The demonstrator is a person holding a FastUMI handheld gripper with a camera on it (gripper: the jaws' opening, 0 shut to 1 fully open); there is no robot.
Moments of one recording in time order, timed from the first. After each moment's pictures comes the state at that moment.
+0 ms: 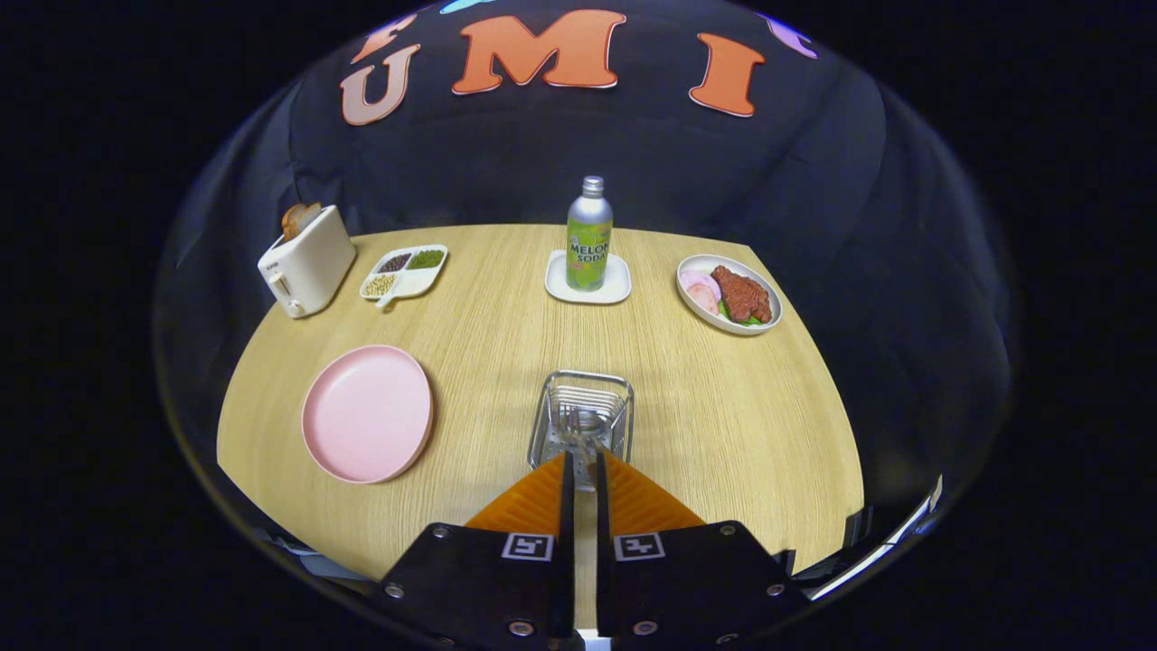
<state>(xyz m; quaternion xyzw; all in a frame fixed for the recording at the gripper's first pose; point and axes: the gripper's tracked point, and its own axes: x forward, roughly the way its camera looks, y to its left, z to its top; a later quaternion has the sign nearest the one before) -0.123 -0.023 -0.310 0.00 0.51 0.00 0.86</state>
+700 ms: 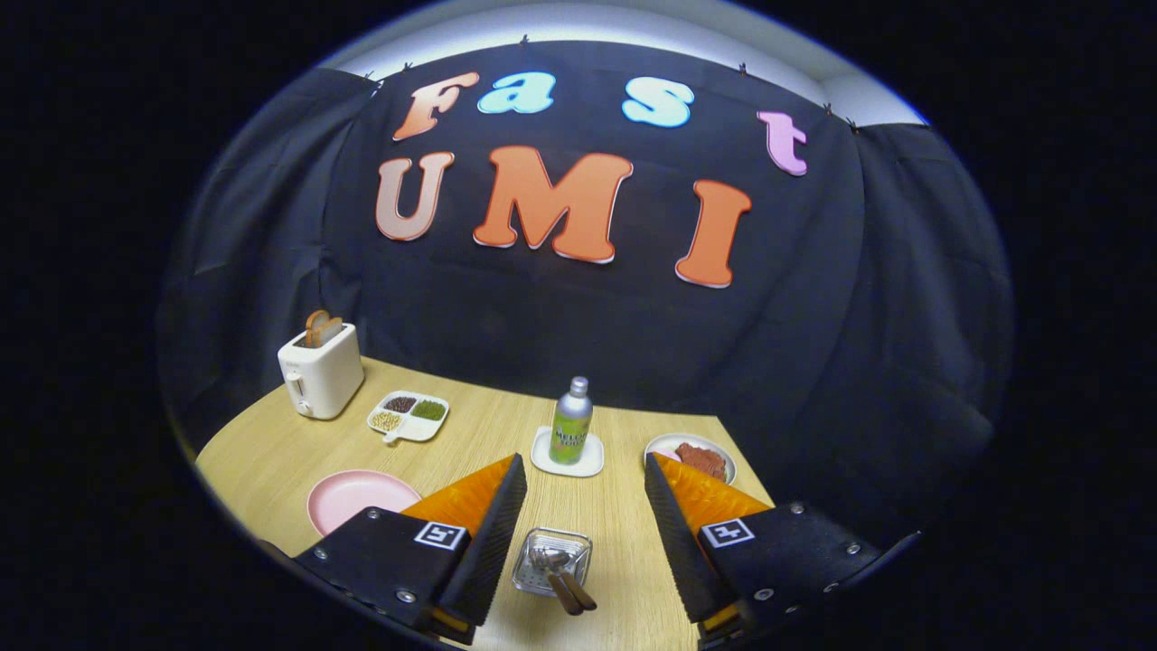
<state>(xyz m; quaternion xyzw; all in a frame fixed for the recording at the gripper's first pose) -0.042 -0.032 -0.166 -0.06 0.24 0.00 0.97</state>
